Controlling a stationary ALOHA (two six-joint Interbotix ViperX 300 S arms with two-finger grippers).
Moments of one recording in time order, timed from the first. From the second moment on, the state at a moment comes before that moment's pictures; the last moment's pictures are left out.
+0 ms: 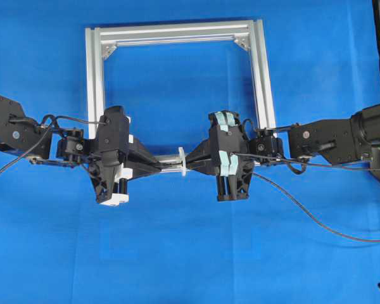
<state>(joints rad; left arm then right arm) -0.12 0.10 0.88 -0.09 -0.45 -0.11 0.07 0.14 0.75 0.02 -0.34 0.12</state>
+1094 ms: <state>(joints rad) -0.12 0.10 0.88 -0.09 -0.45 -0.10 0.09 0.14 0.75 0.02 -0.32 0.12</state>
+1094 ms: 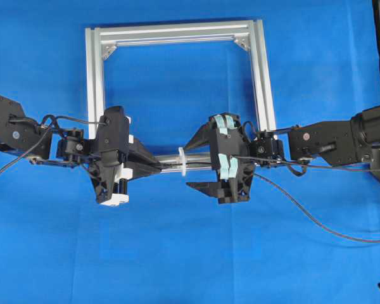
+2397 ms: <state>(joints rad) -0.15 -0.26 1.26 -0.09 -0.46 -0.11 0.09 0.14 0.75 0.02 -0.31 0.12</state>
